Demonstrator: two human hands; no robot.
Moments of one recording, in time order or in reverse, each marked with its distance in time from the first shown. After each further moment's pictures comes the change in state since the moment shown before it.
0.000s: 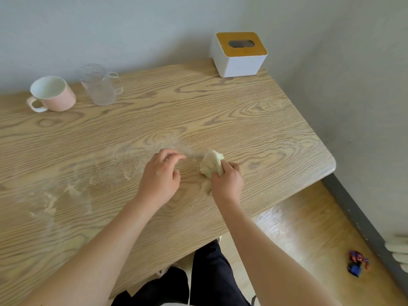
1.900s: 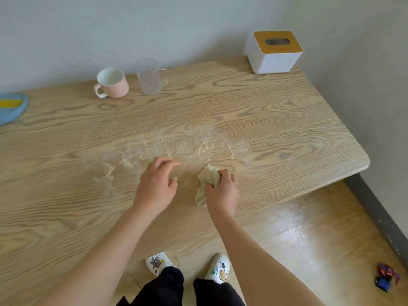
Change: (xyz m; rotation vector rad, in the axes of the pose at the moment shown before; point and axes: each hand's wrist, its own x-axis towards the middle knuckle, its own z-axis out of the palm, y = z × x) left_hand -0.102 -0.044 -0.053 -0.002 0.021 -0.193; right_hand -0.107 -0.032 0.043 0.040 -0.099 -0.012
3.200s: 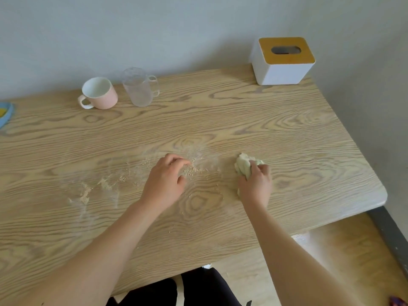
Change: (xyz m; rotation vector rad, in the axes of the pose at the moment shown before) left_hand 0.092 0.041 0.030 0.039 -0.042 0.010; right_hand 0.153 0.045 -0.048 -0.194 0.042 -0.039
